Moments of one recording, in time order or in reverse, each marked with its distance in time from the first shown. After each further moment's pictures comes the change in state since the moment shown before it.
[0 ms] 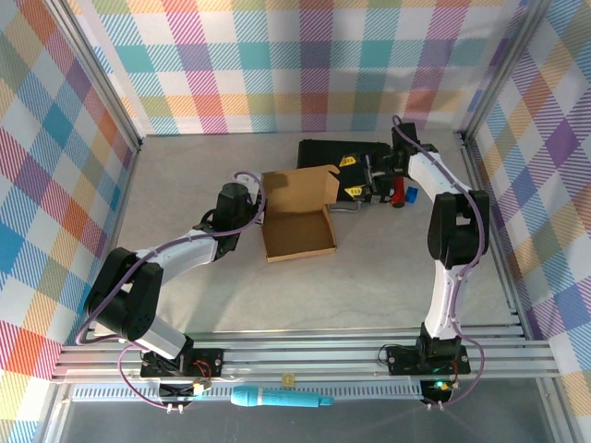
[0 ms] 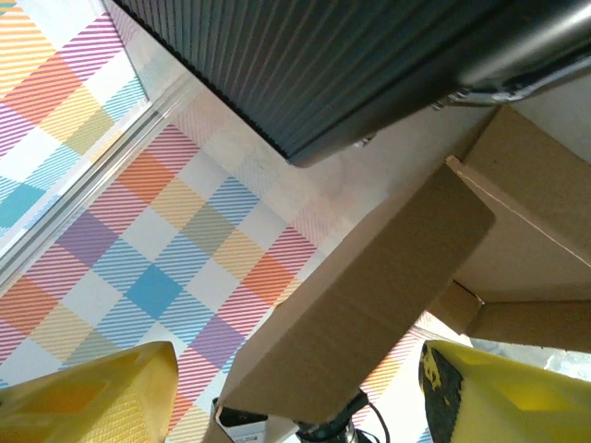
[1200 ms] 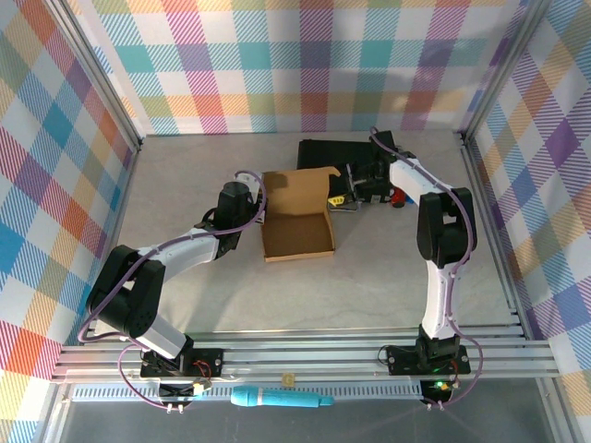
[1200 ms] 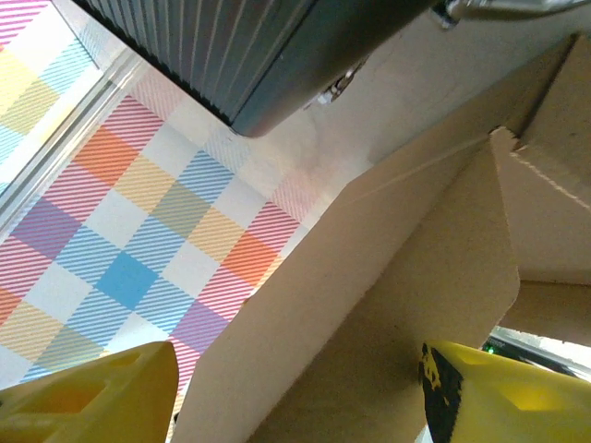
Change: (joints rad) left arm 0.000 0.019 0.013 0.000 0.000 -0.008; right arm 0.109 0.025 -0.061 0.100 -0.025 0.108
